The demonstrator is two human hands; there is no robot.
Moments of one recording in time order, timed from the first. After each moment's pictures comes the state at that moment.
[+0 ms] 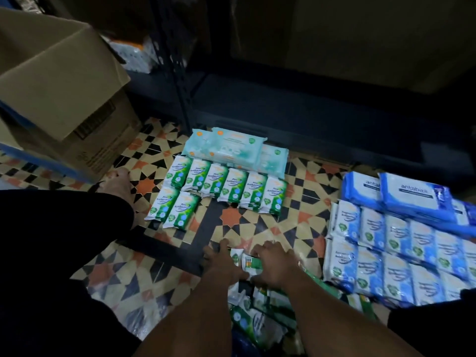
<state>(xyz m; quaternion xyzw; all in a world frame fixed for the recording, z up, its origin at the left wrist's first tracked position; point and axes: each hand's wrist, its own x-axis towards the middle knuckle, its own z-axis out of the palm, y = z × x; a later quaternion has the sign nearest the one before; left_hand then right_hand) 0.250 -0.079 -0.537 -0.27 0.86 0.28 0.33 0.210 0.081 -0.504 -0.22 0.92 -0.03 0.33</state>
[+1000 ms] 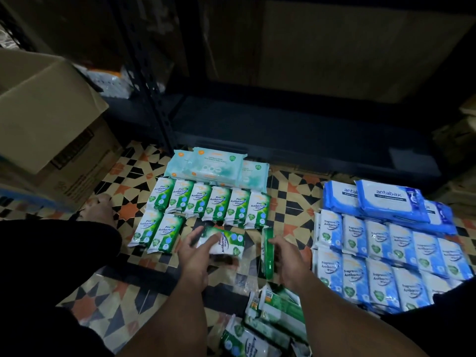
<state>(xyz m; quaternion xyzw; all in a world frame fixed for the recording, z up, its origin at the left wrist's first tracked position) 0.207 -0.094 -0.500 -0.42 0.51 0.75 -0.01 0.181 0.122 -0.489 0.30 0.63 -0.66 0.28</state>
